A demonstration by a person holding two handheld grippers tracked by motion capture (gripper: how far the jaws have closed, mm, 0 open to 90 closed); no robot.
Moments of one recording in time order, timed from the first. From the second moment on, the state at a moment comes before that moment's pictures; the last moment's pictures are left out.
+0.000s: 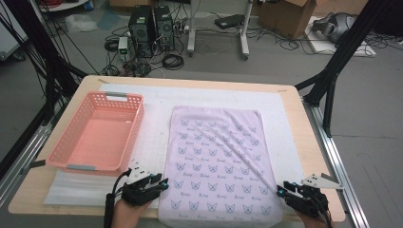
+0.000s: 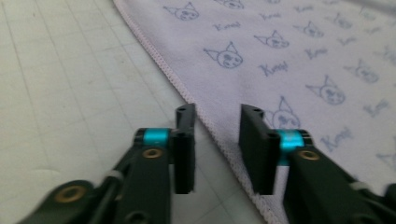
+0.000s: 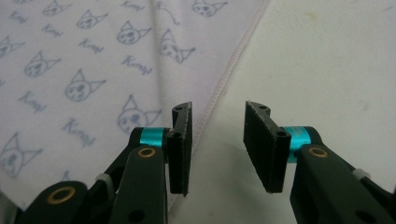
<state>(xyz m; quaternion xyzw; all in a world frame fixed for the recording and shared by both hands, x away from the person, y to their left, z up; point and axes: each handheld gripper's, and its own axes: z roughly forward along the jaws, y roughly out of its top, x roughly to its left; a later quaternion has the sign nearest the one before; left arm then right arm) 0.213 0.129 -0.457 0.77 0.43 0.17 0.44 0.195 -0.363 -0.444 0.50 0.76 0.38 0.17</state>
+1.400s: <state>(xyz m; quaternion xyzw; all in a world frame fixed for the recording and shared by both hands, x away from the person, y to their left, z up) 0.268 0.141 -0.431 0.72 0.37 0.17 0.56 0.251 -0.357 -0.426 0.45 0.75 0.43 0.24</state>
